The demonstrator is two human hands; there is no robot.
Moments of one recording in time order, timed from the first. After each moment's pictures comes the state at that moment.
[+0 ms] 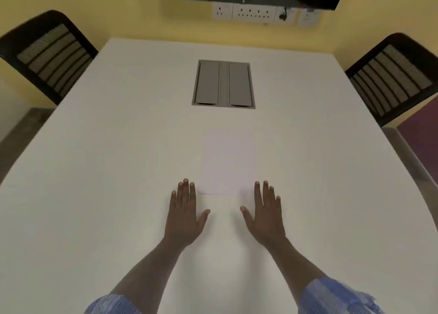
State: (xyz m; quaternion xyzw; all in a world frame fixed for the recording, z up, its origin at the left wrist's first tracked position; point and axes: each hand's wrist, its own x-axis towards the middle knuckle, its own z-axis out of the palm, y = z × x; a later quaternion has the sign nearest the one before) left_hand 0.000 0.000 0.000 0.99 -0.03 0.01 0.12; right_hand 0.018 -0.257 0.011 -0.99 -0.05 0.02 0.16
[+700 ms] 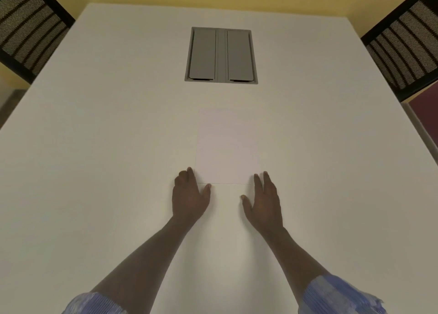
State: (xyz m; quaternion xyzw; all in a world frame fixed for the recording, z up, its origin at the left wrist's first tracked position) left_hand 0.051 -0.032 -0.009 0.97 0.12 -0.02 0.23; right_hand 0.042 -0.250 -0.029 -0.98 0.01 0.04 0.20
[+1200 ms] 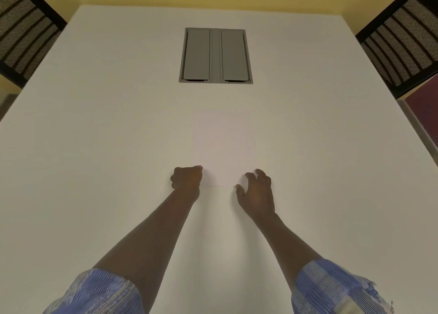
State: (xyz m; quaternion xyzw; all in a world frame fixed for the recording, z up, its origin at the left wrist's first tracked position) left_hand 0.129 -0.043 0.011 0.70 0.49 -0.11 0.50; right_hand 0.078 -0.235 -0.017 -0.97 0.05 0.06 0.23
